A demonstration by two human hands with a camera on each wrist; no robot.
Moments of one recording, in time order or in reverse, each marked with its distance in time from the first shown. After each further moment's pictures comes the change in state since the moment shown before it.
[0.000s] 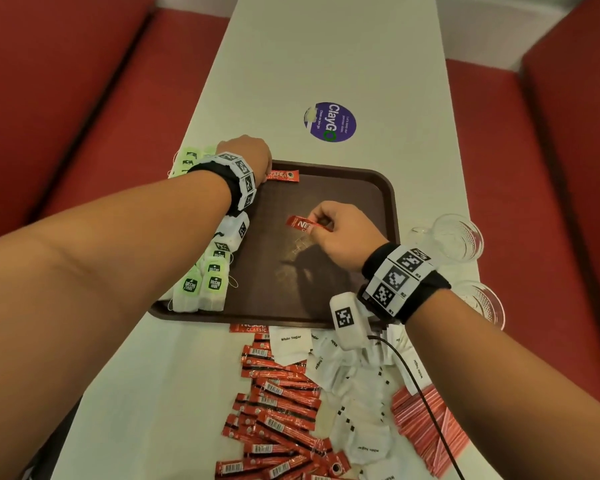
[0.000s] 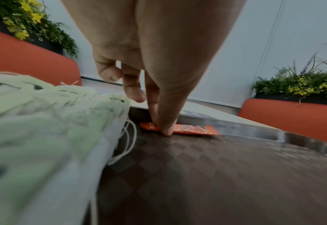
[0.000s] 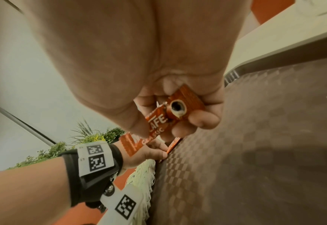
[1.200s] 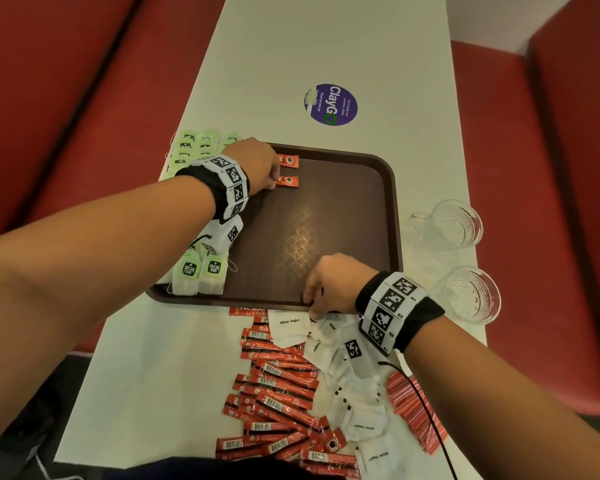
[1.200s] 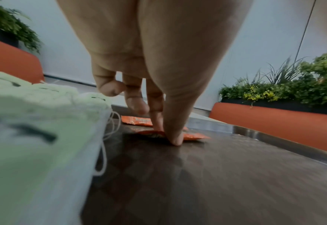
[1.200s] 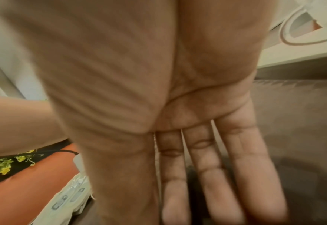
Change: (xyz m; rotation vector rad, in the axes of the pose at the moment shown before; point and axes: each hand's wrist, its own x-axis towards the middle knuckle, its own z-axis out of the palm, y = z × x) left_hand -0.025 0.004 0.015 0.021 -0.061 0.201; right_hand -0.042 0.014 0.028 -0.484 -0.612 0.074
